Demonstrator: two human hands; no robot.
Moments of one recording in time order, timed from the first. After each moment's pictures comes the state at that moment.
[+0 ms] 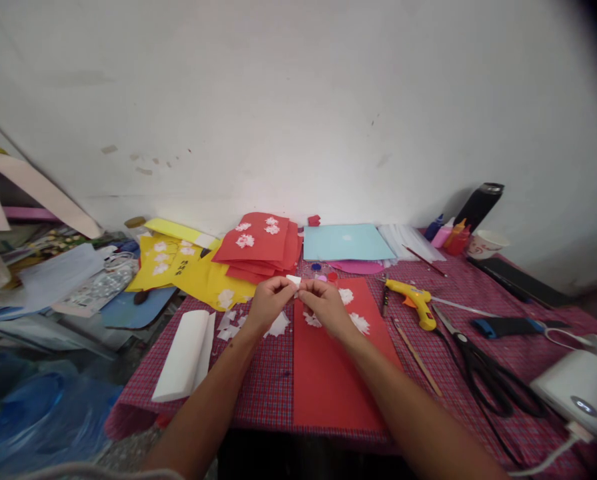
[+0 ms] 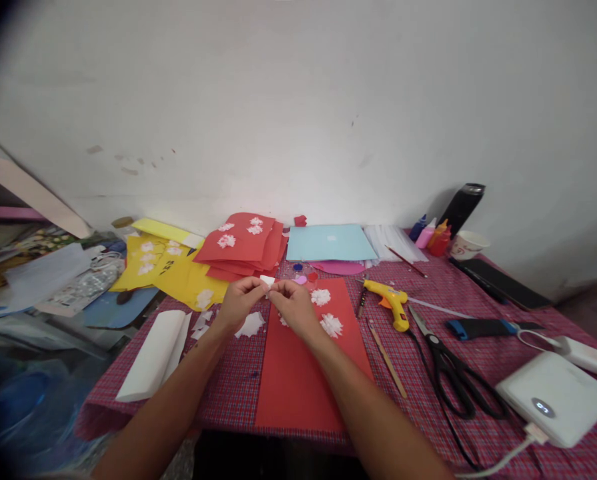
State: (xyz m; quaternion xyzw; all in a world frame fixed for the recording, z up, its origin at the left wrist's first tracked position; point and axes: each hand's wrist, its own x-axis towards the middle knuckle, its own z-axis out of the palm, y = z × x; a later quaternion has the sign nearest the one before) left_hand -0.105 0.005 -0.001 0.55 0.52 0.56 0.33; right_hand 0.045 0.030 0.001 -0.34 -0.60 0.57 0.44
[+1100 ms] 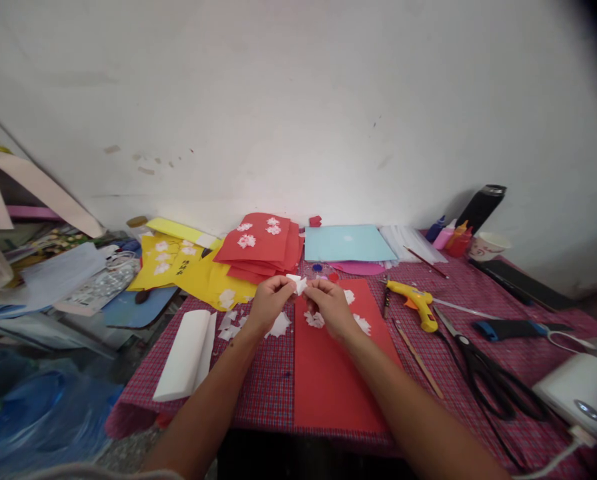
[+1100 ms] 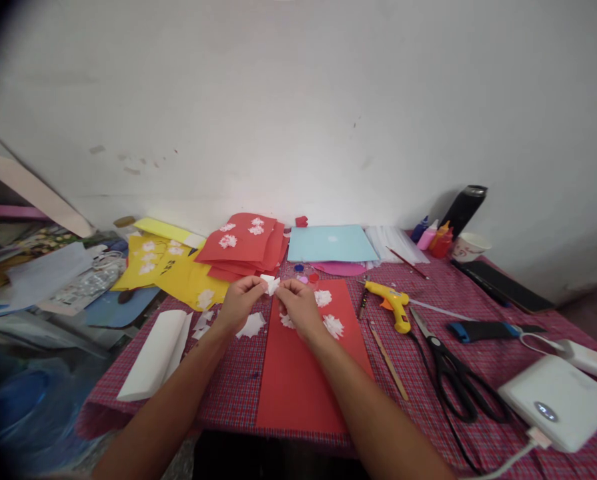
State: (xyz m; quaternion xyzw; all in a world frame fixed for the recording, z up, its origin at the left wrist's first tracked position) left_hand -0.103 0.007 -0.002 0.51 0.50 0.59 0.37; right_hand 0.045 0.034 -0.004 -0.35 -0.54 0.60 0.47
